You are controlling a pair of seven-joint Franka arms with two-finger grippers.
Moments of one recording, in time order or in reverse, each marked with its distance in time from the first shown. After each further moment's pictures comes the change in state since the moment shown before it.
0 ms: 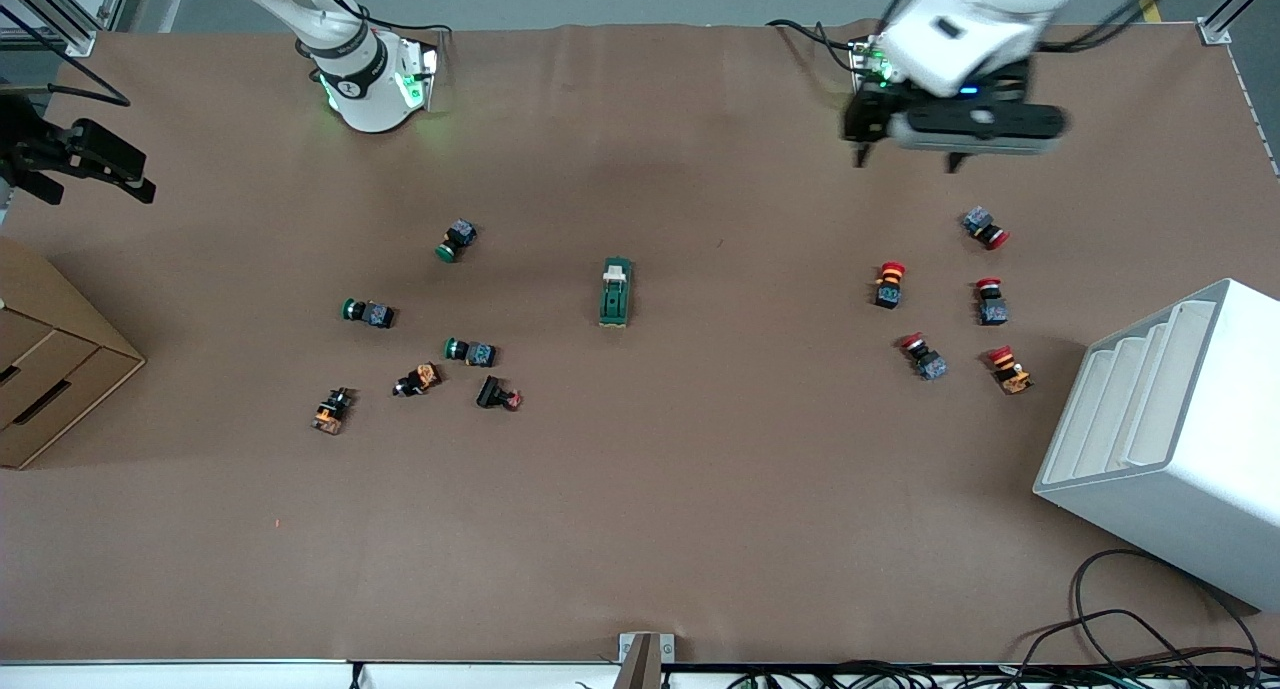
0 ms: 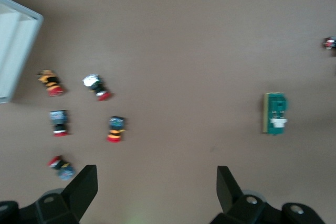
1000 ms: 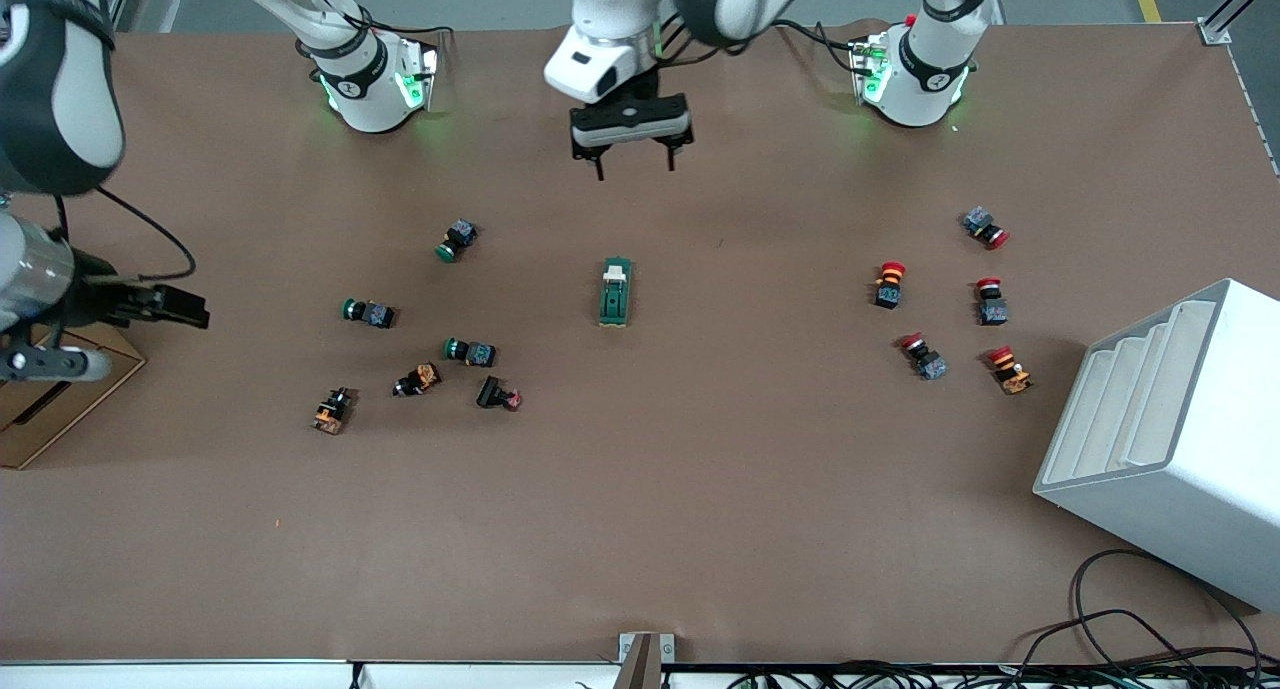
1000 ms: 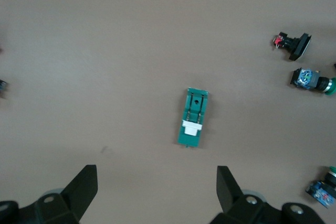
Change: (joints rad) left arm -0.467 0.422 -0.171 -0.021 0.520 0.283 -0.997; right arm -0.012 0.301 -0.011 -0.004 -0.034 0.198 0.011
